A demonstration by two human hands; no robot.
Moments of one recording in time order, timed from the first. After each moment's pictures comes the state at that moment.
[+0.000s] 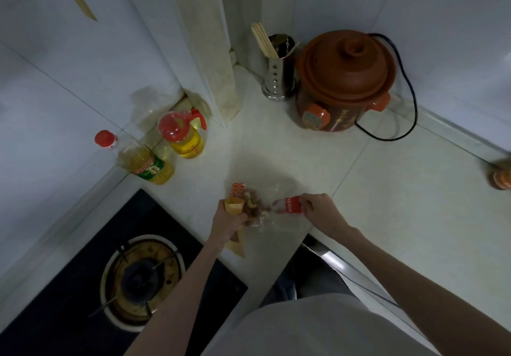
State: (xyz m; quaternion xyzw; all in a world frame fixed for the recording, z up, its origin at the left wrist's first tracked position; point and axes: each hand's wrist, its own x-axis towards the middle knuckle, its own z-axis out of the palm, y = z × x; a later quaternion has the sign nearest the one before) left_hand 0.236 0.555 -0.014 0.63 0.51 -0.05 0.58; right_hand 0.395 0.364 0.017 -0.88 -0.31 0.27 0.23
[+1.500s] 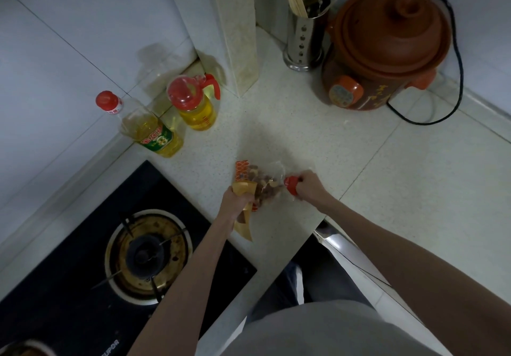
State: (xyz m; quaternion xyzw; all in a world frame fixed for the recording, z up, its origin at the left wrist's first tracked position) left_hand 0.229 0.567 -0.037 0.51 0.56 -0.08 0.65; right_hand 0.383 0.435 -0.030 -0.83 -0.11 0.43 0.32
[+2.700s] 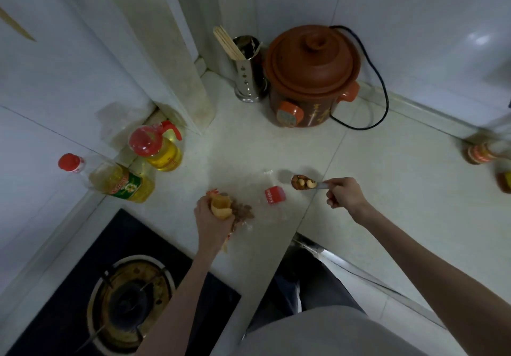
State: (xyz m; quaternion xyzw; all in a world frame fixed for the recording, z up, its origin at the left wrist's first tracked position) left_hand 0.251 0.542 0.001 0.74 0.47 0.06 0.47; right_hand 0.452 0.304 0.025 -0.83 0.08 0.34 0.43
